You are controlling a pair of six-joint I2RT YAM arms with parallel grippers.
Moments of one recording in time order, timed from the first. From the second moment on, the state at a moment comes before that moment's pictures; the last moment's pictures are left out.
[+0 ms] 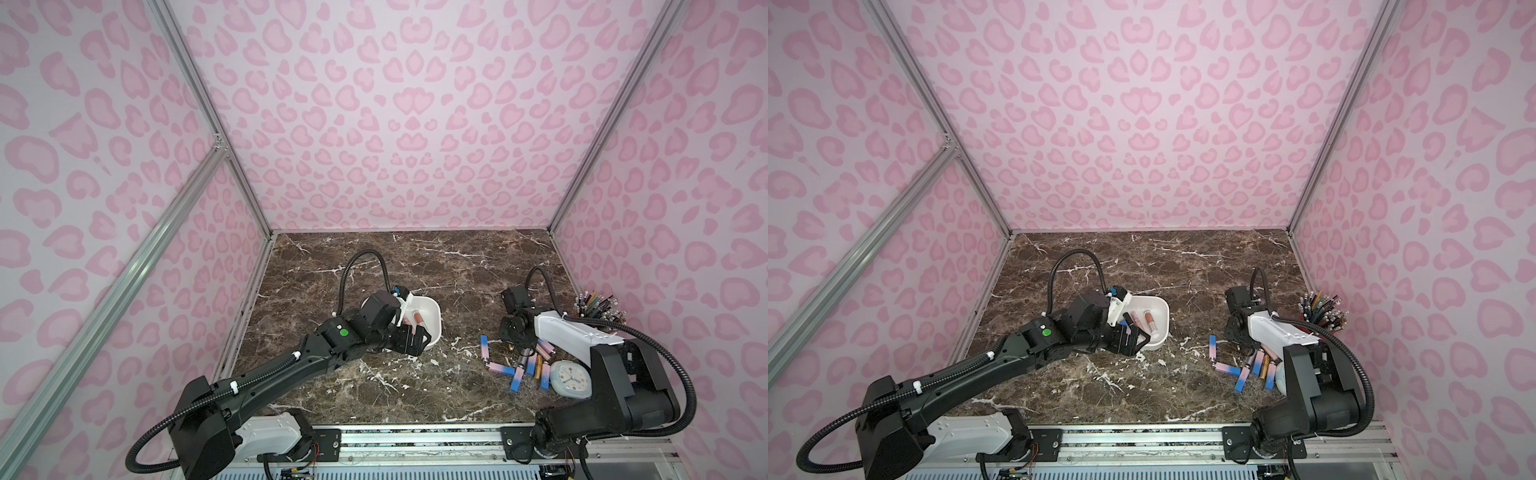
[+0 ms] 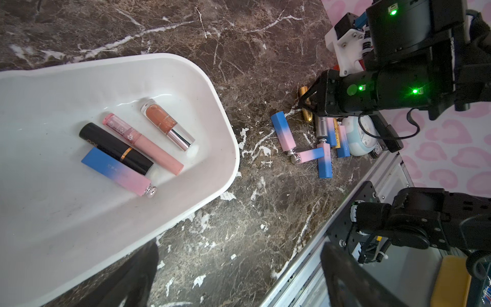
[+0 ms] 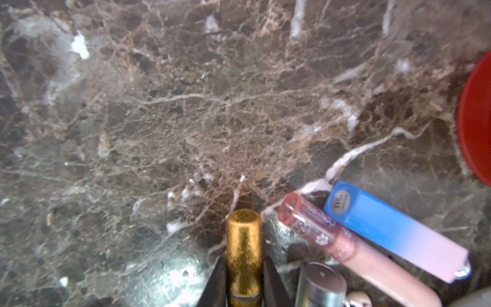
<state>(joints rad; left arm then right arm) -0.87 1.24 0.94 -0.48 0.16 -0.54 0.17 1.47 0.73 -0.59 0.23 0.57</state>
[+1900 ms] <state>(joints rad) -0.86 0.83 0.82 -0.70 -0.07 -0.60 0.77 1.73 1.31 -0.72 0.27 0.58</state>
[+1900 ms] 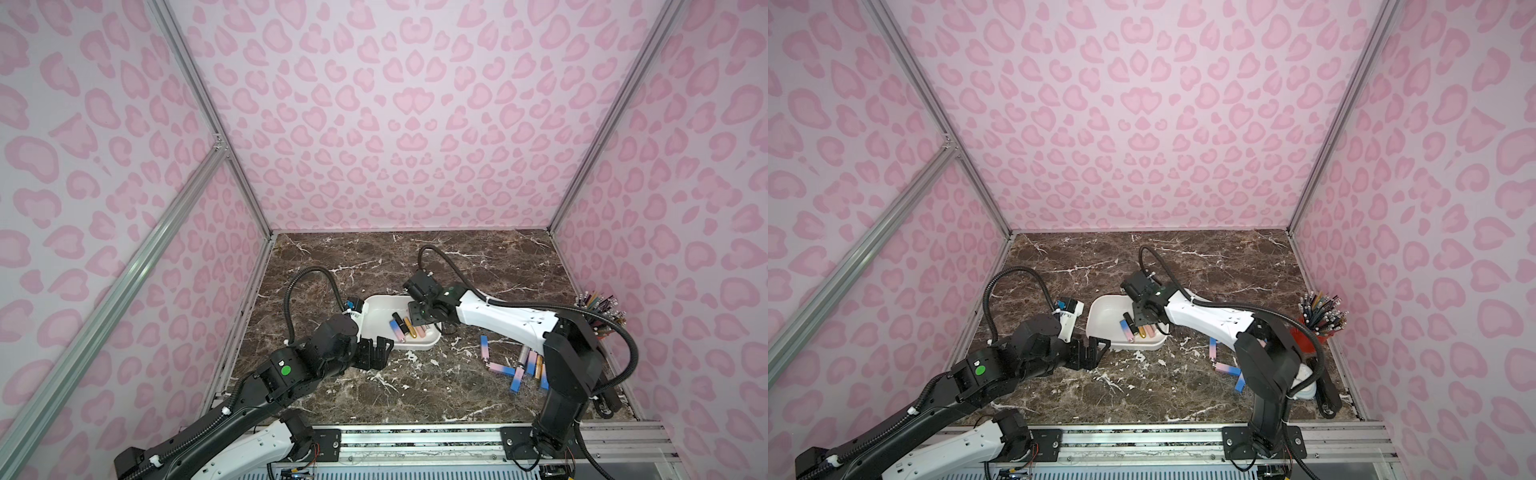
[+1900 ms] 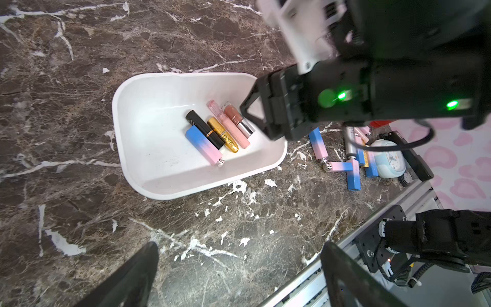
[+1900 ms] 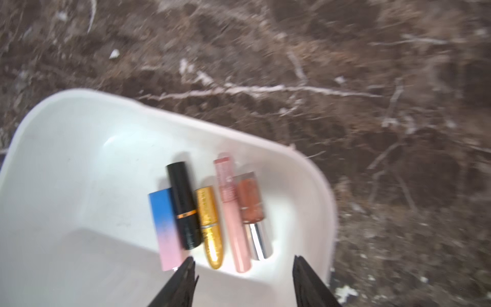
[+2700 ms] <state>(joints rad) -0.87 1.08 0.85 -0.44 0.15 -0.56 0.14 1.29 0.80 -0.77 0.31 0.57</state>
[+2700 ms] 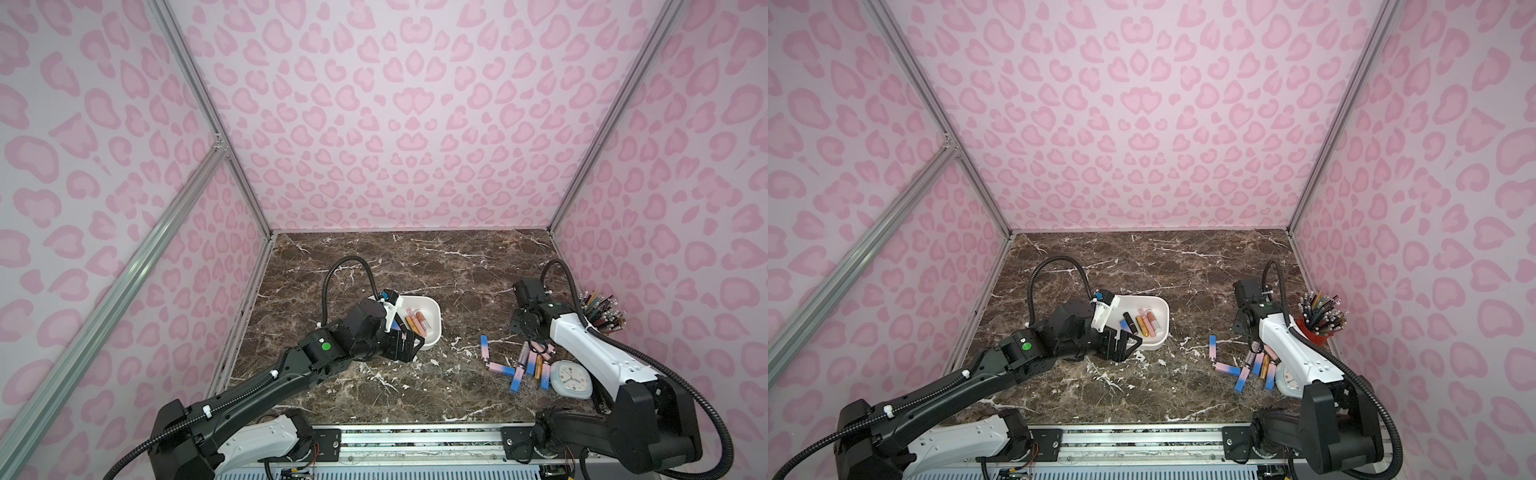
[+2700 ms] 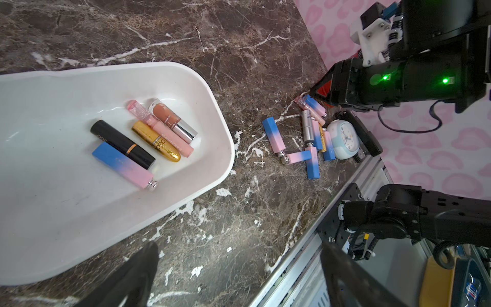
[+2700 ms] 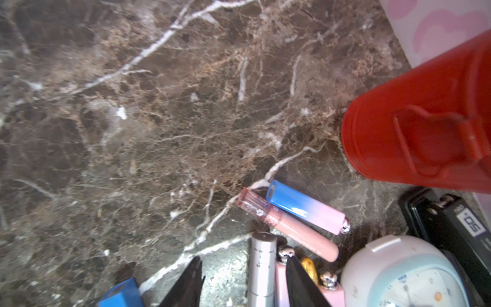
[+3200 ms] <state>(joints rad) -0.87 1.09 0.84 -0.43 0.16 -0.55 0.07 1.41 0.78 -0.72 0.28 0.53</state>
